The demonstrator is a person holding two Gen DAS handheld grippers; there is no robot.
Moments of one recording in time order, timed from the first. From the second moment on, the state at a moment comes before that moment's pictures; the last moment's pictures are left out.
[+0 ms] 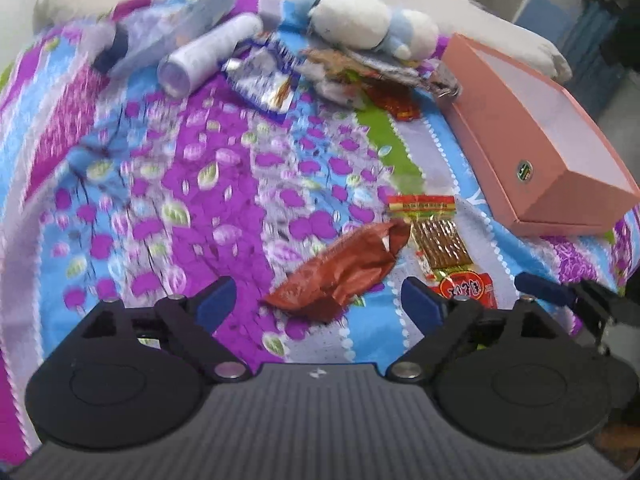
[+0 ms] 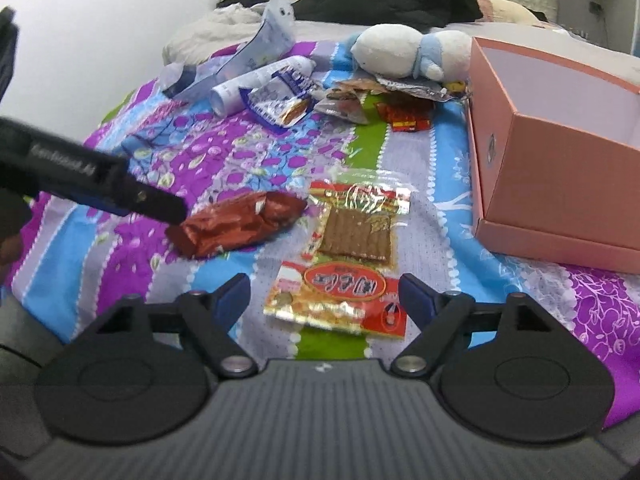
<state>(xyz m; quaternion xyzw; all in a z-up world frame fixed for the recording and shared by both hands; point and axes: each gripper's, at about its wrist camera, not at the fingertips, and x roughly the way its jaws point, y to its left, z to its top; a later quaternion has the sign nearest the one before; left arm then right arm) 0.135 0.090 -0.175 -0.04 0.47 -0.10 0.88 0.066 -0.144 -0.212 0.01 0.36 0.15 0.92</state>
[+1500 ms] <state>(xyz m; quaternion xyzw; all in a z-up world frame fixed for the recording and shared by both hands) 0.168 0.086 -0.200 -0.08 0.48 -0.09 0.87 0.121 -0.122 -0.236 -0.02 0.40 0.14 0.91</state>
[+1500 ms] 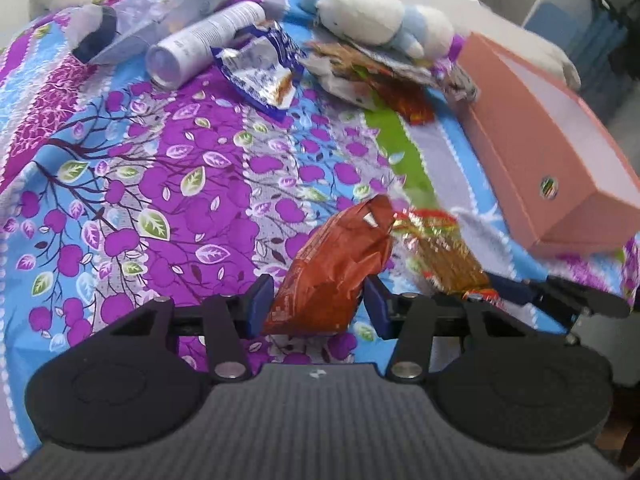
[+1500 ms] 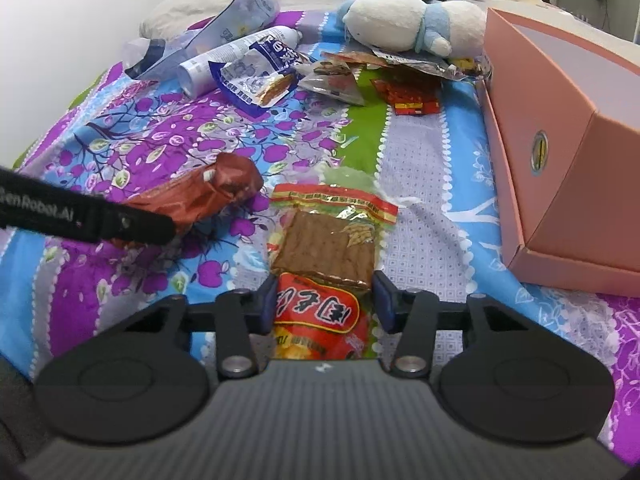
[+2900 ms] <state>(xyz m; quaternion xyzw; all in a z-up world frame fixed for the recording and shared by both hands) 0.139 -0.018 -0.034 -0.13 0.36 -0.18 0.91 0.059 -0.219 -0.067 0.01 0.27 0.05 0.96</state>
